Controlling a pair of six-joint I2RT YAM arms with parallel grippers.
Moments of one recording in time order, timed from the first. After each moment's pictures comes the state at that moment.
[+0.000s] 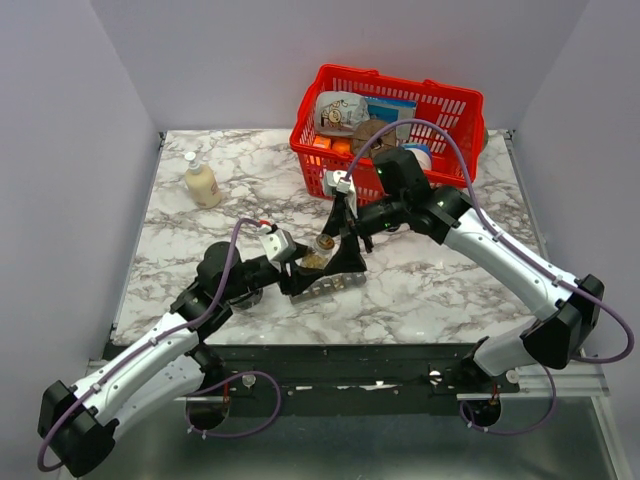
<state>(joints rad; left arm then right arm) -0.68 0.74 0.52 0.20 0.48 -0.04 0.75 1.46 1.46 -0.64 -0.91 -0.31</state>
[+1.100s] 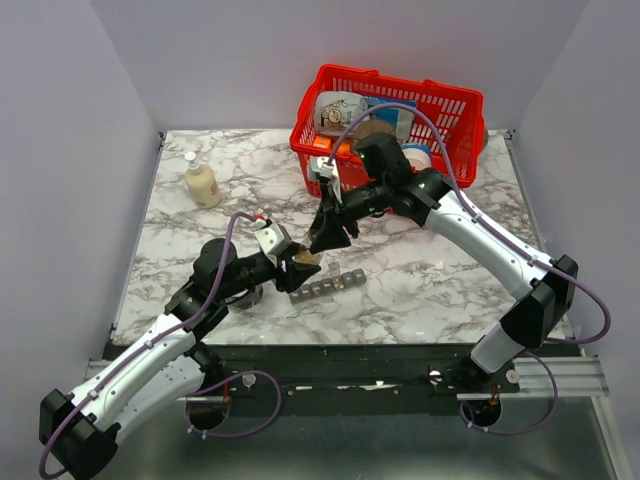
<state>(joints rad) -0.64 0.72 0.54 0.10 0.45 -0.05 0.75 1.61 1.63 -0.69 -0.93 -0.32</state>
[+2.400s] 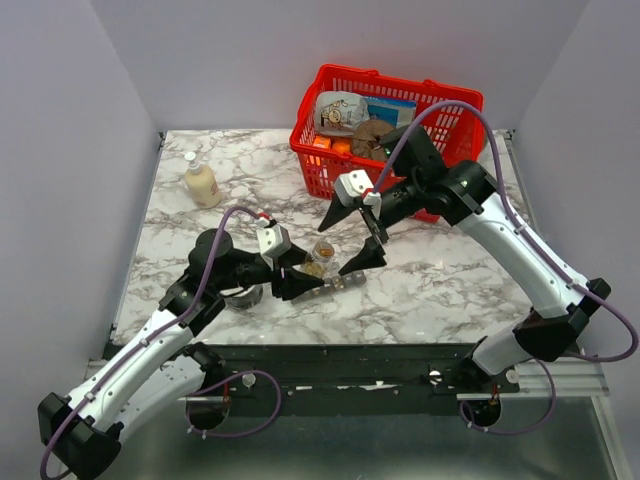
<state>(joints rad) -0.61 0.73 0.63 0.01 0.72 -0.07 0.75 1.51 1.80 -1.03 -1.06 -0.80</state>
